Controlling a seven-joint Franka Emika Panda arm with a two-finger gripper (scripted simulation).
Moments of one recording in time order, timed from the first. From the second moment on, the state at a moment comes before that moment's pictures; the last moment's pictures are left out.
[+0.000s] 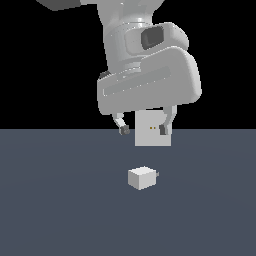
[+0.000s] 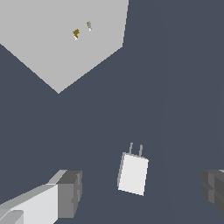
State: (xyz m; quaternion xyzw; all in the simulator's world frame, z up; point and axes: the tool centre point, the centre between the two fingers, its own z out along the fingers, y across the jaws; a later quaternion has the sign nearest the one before) arm -0.056 -0.028 0.097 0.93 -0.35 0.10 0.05
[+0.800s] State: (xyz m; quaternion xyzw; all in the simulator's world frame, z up) arm -0.070 -0.026 0.066 0.89 -0.44 0.13 0.06
